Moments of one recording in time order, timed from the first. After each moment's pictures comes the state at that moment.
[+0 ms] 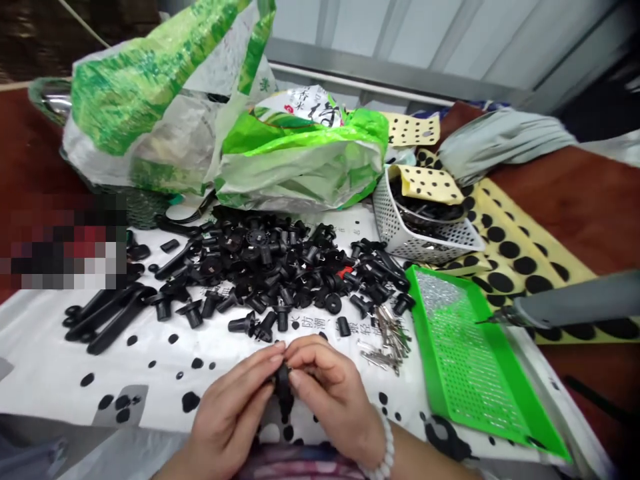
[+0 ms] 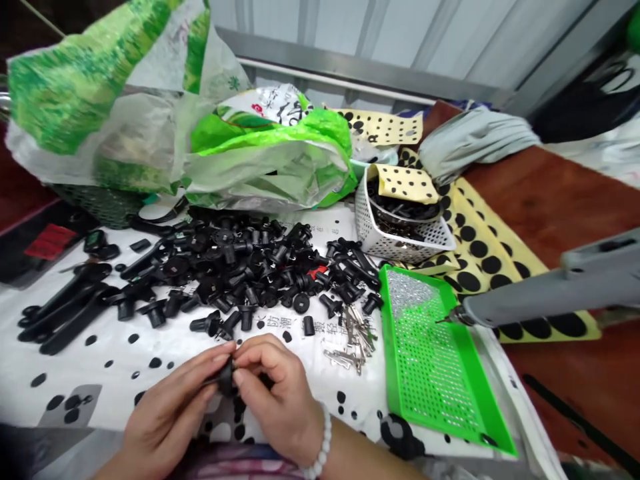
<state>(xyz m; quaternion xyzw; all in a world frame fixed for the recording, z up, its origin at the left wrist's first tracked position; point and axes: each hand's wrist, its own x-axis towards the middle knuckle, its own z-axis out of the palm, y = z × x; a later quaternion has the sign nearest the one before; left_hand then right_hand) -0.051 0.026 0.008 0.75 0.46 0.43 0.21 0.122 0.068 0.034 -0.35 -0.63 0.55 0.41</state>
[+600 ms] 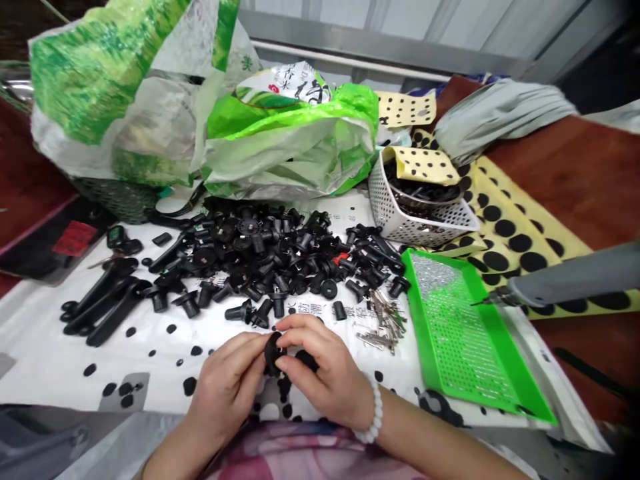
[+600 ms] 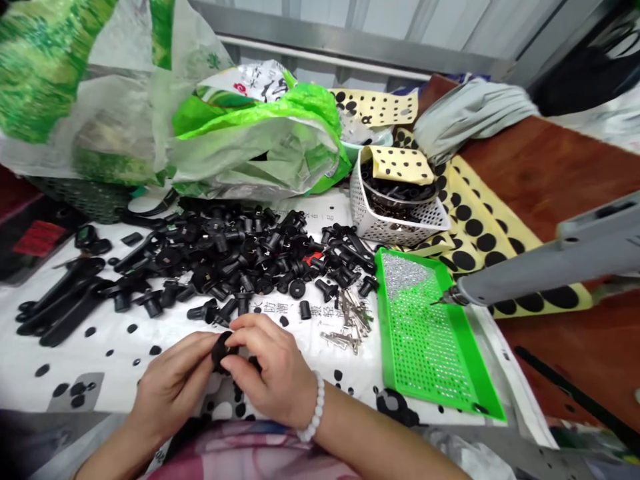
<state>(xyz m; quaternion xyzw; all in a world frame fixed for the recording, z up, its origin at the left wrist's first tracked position) -0.050 0.042 0.008 0.75 0.49 0.42 0.14 0.126 0.078 0.037 -0.30 -0.79 0.36 0.40</state>
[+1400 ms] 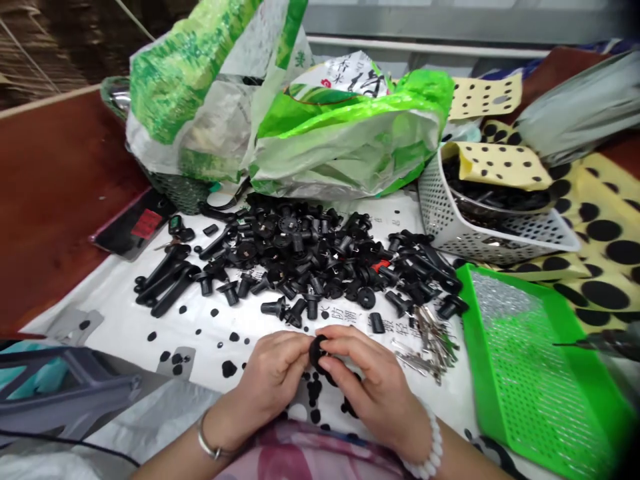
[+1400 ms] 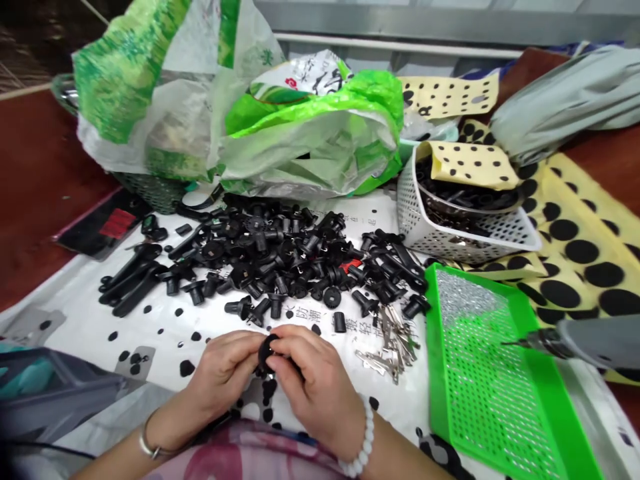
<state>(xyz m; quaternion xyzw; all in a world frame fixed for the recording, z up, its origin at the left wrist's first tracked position) -0.036 0.050 0.009 0.74 0.49 0.41 0.21 0.138 0.082 0.033 -0.31 -0.81 0.32 0.39</state>
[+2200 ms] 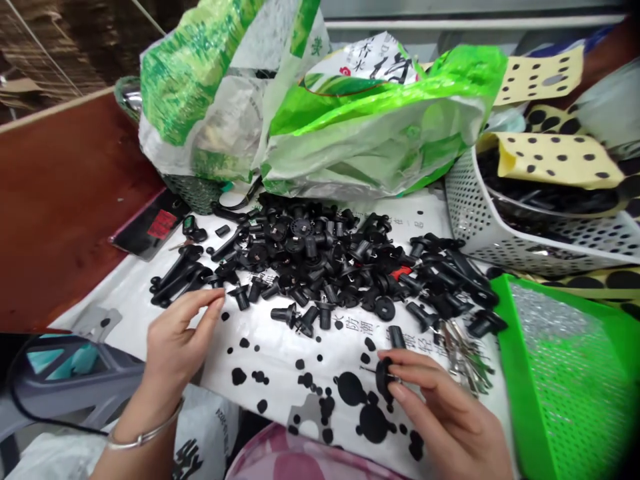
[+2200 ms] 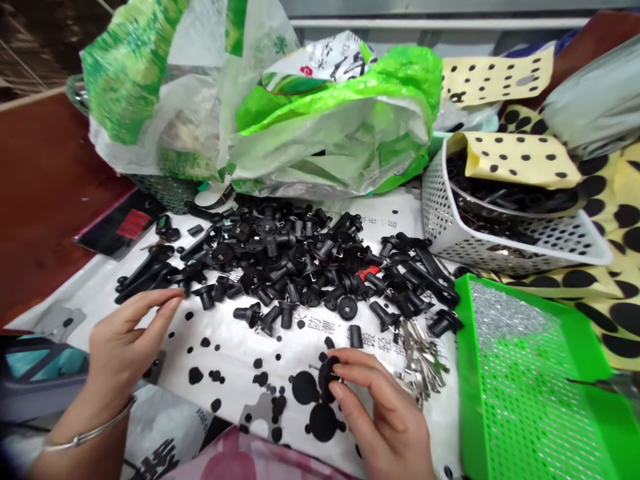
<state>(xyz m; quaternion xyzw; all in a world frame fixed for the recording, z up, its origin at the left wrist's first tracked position) -0.145 0.050 0.031 0.60 0.71 0.36 -0.05 0.187 0.069 0.016 -0.45 -0.72 0.34 0.41</state>
